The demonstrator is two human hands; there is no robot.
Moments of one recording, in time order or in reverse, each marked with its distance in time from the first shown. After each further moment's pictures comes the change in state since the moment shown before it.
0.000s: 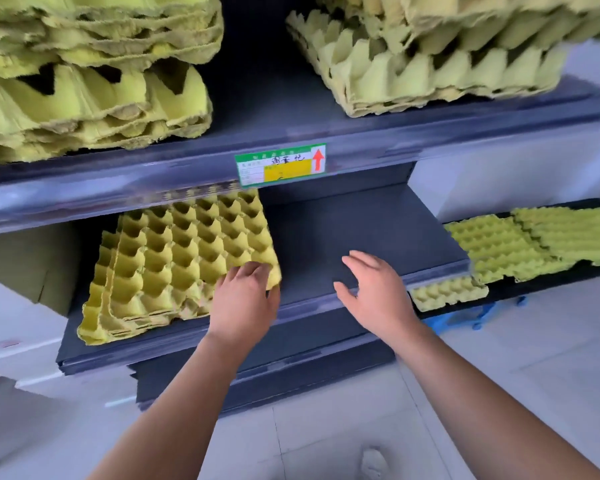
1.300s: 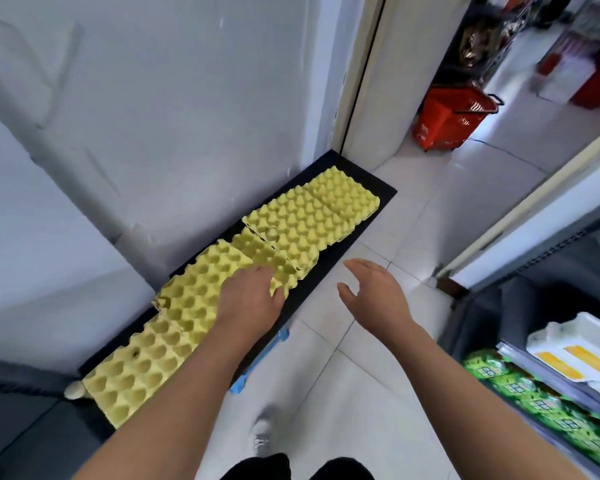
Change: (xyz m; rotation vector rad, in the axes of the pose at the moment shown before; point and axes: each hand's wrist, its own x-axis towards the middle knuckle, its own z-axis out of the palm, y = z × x) left_hand 0.308 0.750 0.344 -0.040 -0.443 0.582; right_hand -0.003 0.764 -0.245 -0.096 0.067 0.781
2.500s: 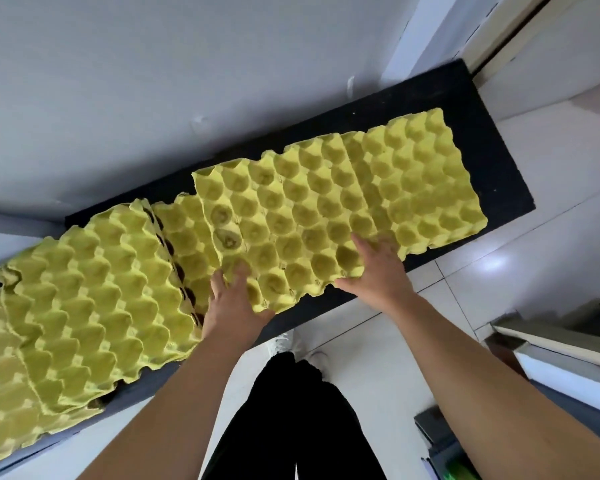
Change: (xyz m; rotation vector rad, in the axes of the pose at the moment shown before) left_hand 0.330 0.008 0.291 -0.395 -0.426 -0.924; right_hand 0.437 0.225 0.239 -0.153 -0.747 -0.120
